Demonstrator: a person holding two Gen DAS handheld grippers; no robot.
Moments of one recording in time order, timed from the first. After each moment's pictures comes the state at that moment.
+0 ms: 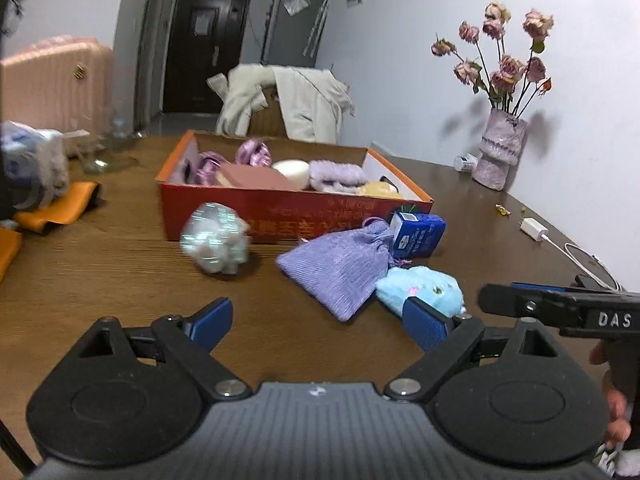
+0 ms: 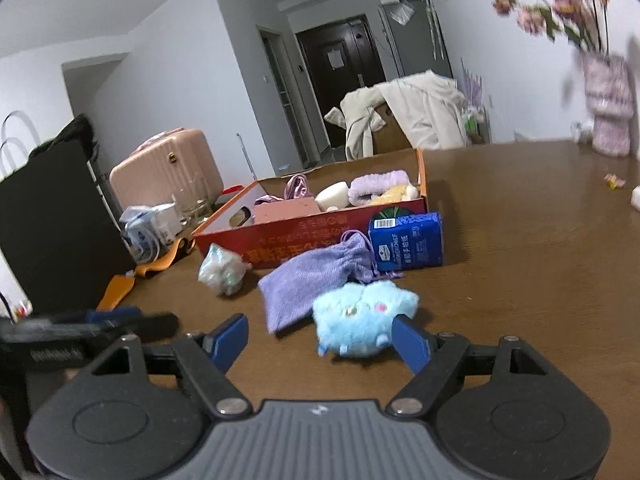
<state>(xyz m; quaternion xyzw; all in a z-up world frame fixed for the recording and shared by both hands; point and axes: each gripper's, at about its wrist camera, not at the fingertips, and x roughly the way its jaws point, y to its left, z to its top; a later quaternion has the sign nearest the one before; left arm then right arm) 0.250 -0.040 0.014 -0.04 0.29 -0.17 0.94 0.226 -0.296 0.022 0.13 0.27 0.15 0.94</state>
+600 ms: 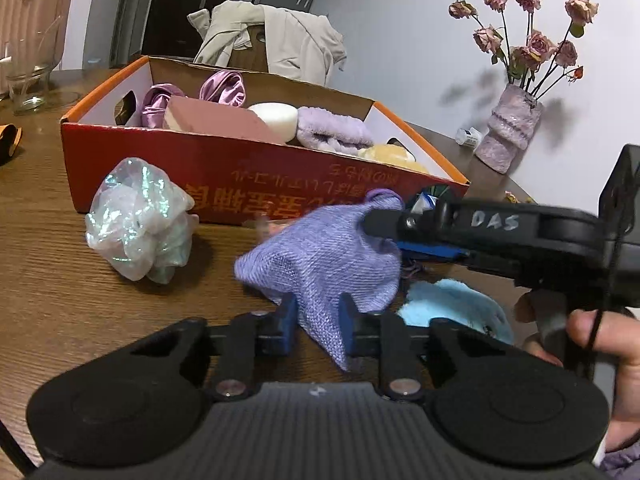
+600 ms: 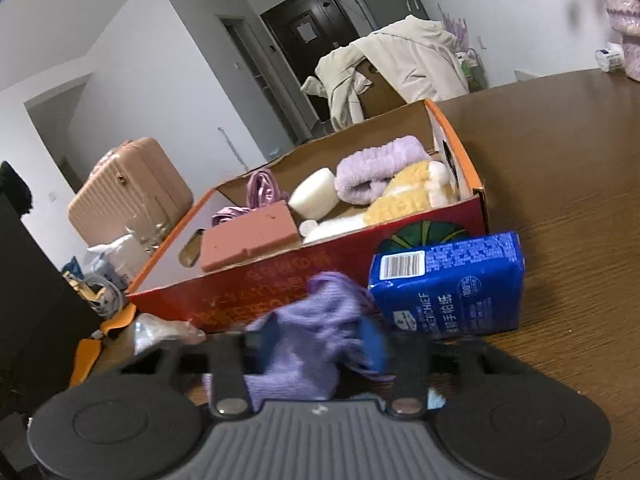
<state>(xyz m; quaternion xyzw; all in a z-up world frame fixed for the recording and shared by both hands) 0.350 -0.063 -0.035 -0.08 0.36 -0.20 0.91 0.384 -0.271 -0.021 0.20 0.31 0.15 0.92</state>
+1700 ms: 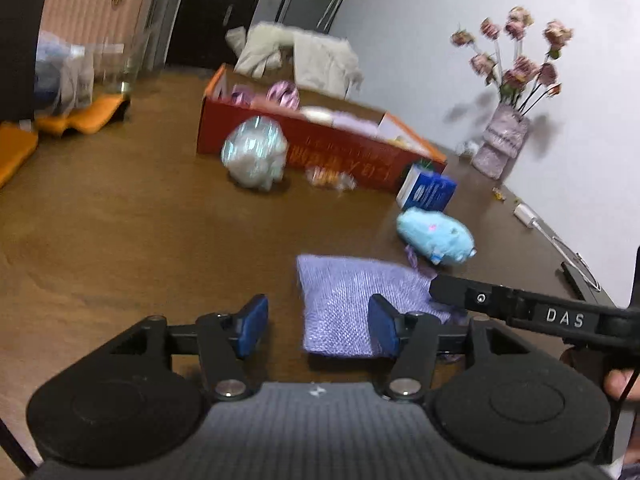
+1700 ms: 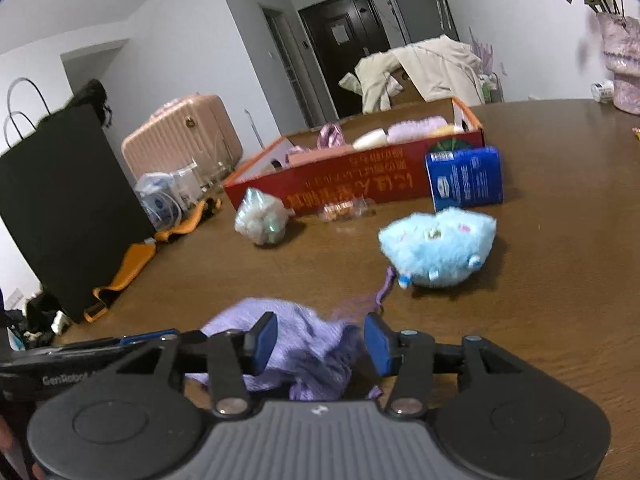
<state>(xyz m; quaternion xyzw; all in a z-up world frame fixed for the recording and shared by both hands) 0.210 0.010 -0.024 -0.11 0.34 -0.17 0.92 0.209 -0.229 -0.017 0.13 0.30 0.16 0.93</state>
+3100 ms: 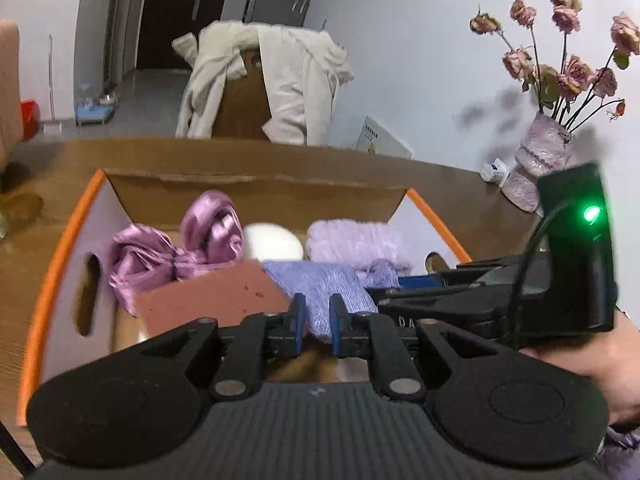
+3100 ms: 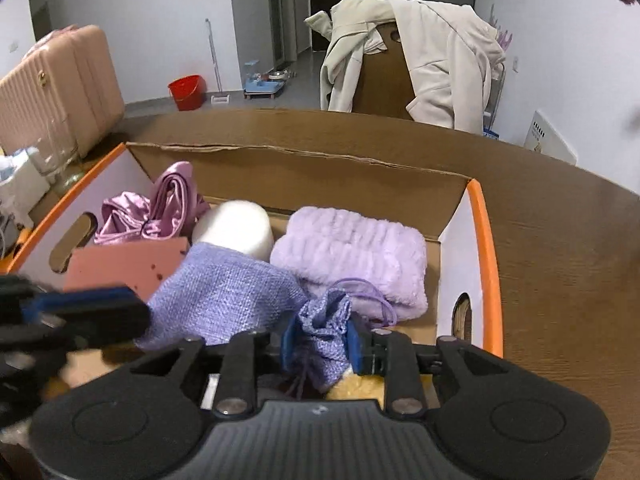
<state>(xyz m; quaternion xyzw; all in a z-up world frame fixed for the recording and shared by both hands) 0.494 -0.075 0.034 -0.05 0.35 -0.19 0.92 0.544 -0.242 0.014 -0.03 0.41 0.11 0.90</state>
